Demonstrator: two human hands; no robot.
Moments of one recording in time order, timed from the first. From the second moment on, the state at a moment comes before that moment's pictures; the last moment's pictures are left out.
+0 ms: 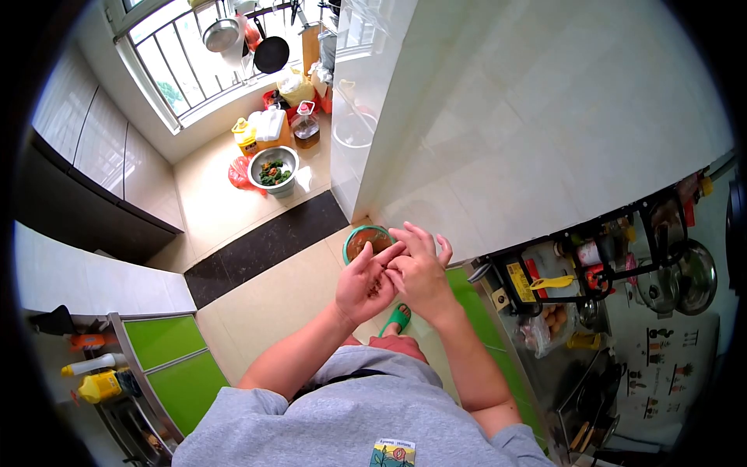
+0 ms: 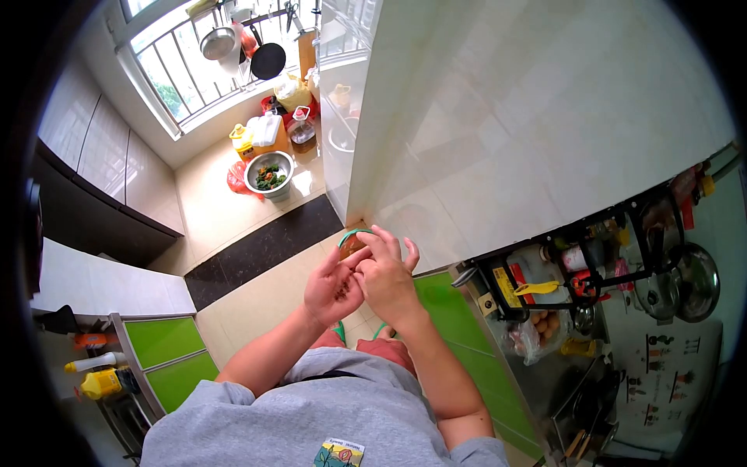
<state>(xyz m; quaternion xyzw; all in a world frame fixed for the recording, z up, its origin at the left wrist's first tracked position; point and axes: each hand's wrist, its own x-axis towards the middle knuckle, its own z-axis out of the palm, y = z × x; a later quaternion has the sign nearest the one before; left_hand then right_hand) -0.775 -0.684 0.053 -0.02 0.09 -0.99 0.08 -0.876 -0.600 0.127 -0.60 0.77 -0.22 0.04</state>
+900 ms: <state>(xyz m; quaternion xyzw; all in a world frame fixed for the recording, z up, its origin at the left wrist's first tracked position) -0.775 -0.686 0.068 0.08 0.07 -0.99 0.13 -0.924 -0.604 0.098 -0.45 0.83 -0.32 0.01</state>
